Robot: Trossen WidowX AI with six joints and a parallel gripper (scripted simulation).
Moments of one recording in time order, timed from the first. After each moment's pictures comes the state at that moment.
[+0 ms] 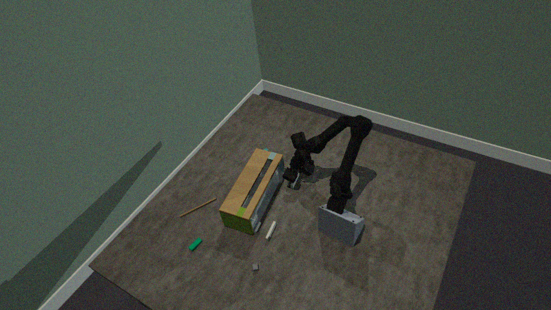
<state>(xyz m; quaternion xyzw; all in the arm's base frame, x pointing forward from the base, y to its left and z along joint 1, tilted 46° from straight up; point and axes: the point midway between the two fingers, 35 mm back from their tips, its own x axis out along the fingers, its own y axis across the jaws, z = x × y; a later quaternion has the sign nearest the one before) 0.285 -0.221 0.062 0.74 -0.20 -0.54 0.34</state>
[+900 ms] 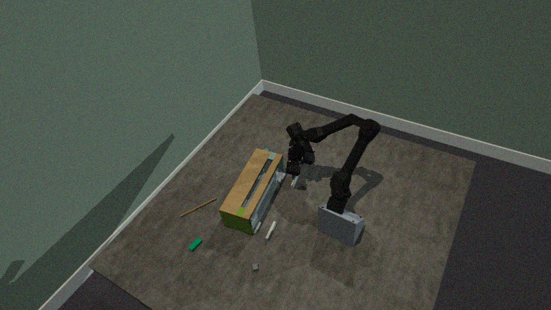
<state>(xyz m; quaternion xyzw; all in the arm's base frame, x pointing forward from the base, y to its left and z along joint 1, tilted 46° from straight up) 0.287 -0.168 0.103 0.69 -0.12 -0.57 0.44</state>
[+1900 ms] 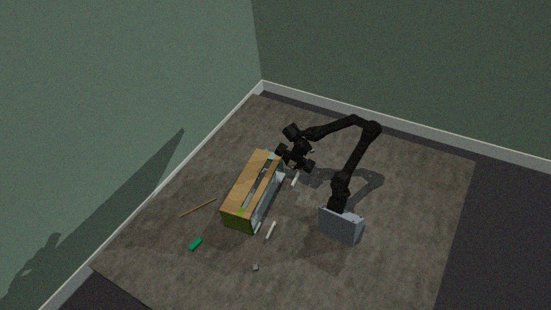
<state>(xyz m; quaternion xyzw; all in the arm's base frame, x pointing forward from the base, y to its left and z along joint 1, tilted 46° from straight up) 0.274 -0.135 0.104 0.30 0.22 -0.56 0.74</state>
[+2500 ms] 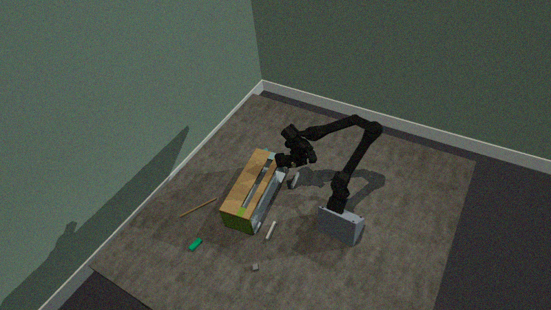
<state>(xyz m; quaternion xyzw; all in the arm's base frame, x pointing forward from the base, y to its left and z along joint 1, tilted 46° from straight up) 0.264 -0.118 0.106 0.00 0.41 -0.45 0.79</state>
